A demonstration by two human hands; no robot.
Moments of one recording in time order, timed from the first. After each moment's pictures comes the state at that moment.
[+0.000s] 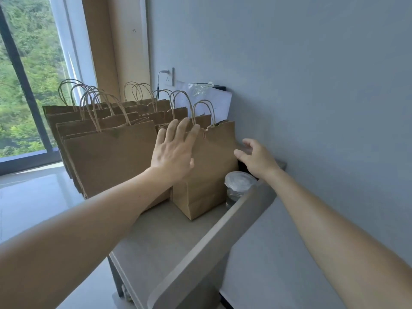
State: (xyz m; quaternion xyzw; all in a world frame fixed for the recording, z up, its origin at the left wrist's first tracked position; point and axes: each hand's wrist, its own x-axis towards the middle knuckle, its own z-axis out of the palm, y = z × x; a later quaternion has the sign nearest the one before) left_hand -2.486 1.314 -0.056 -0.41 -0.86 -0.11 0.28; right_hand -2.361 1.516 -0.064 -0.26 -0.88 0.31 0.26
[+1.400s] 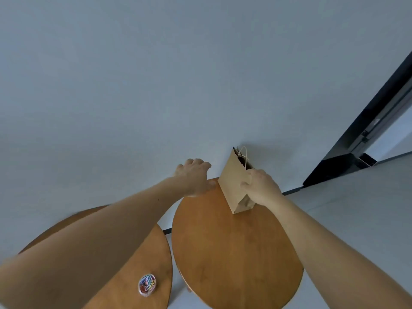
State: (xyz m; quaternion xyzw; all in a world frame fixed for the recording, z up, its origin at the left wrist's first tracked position) left_hand -1.647 1.487 -0.238 -0.86 -0.49 0.04 -0.15; right_hand -1.434 1.435 -0.278 -0.79 -0.58 0.17 0.09
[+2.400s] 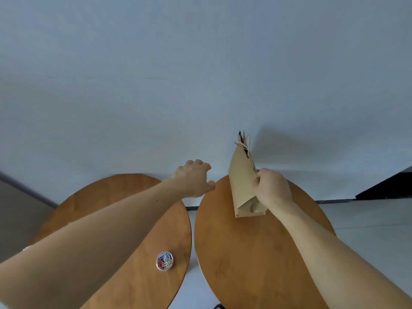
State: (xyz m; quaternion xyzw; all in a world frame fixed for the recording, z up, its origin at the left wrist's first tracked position) left_hand -1.717 1.516 -0.300 -0.77 -0.60 0.05 -0.20; right_hand -1.486 1.506 -0.339 -0.74 -0.66 0.10 0.09
